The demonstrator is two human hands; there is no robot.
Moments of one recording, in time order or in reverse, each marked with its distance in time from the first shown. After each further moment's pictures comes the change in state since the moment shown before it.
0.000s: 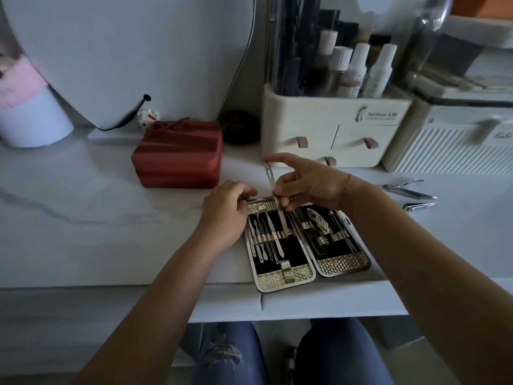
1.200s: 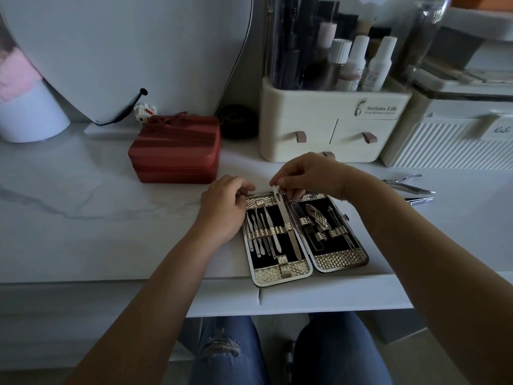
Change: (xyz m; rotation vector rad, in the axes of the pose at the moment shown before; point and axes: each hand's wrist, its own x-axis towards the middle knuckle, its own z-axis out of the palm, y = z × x) left_hand 0.000 0.002 0.000 -0.016 -0.009 -0.028; right_hand -0.003 -0.001 -0.008 -0.478 0.132 -0.025
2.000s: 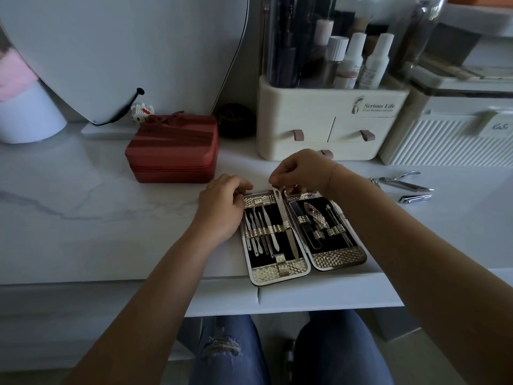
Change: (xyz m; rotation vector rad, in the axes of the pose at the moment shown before) left_hand 0.001 -0.001 0.001 0.032 0.009 0.022; right_hand 0.007 -0.006 0.010 -0.026 0.150 0.066
